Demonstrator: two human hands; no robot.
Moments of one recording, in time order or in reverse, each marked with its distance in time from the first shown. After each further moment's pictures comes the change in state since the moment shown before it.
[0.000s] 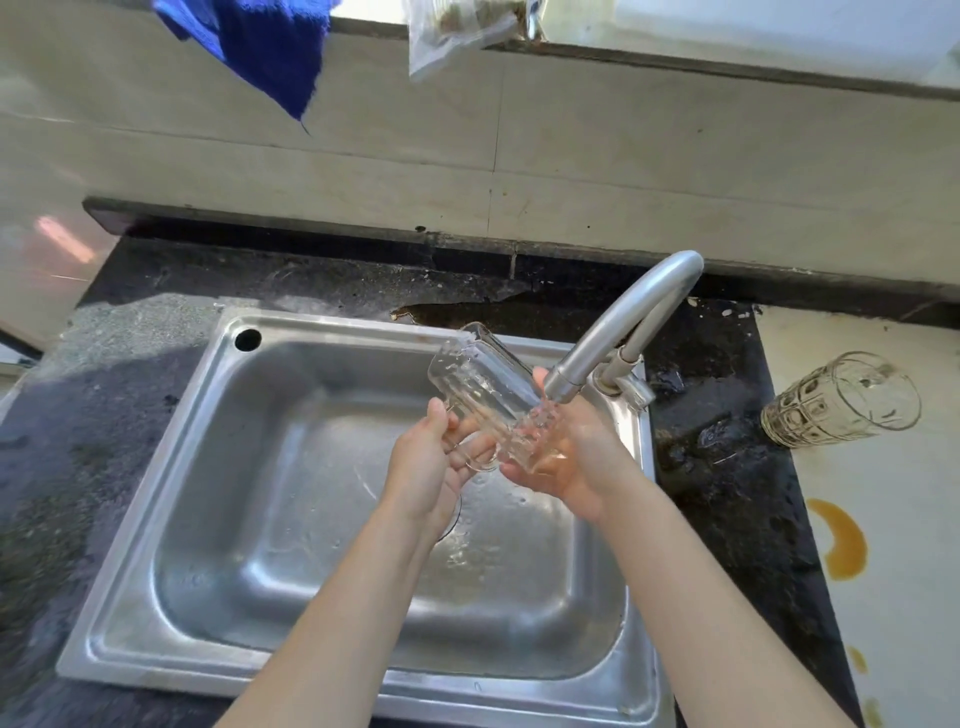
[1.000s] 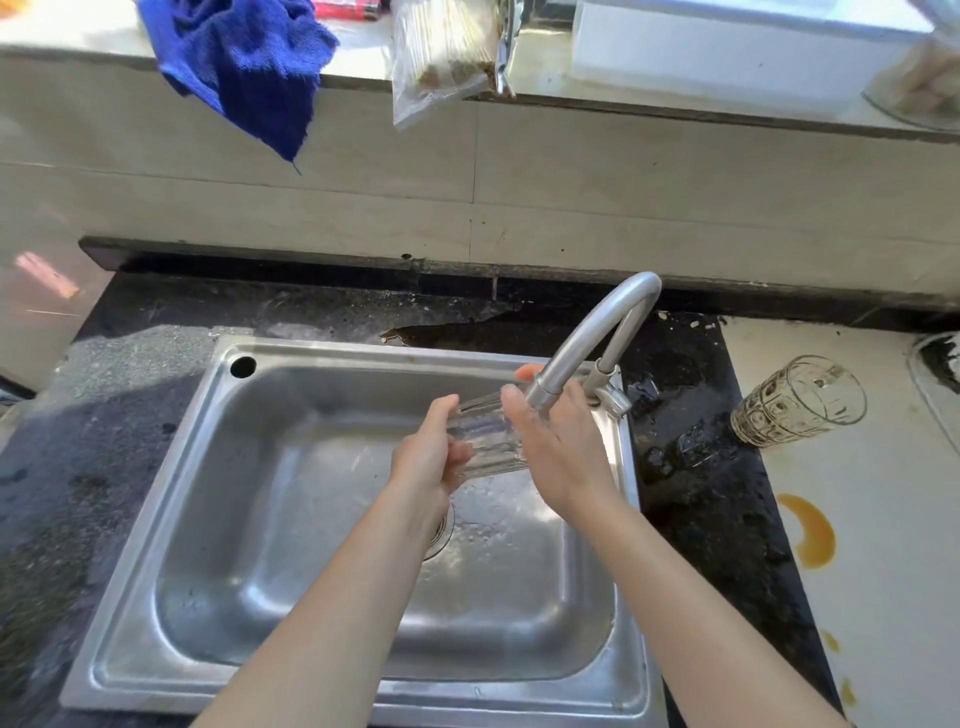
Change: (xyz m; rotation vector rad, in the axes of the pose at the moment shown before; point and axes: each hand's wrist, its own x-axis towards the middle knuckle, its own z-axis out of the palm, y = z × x) left_hand 0.004 0.013 0.019 0.199 0.218 -0.116; right_hand -0.015 0.003 0.010 -0.764 0.251 -0.613
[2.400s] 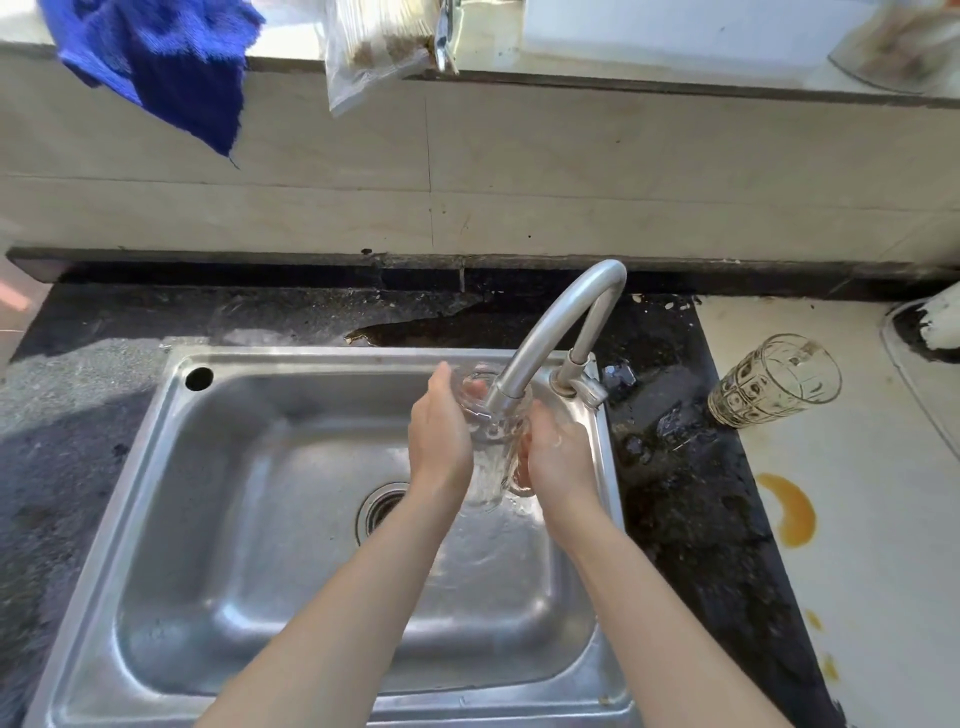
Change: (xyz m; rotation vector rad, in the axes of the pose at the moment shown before) left_hand -0.024 0.003 0.040 0.234 -0.073 0.457; right_hand 0.004 0.022 0.002 0.502 0.152 0.372
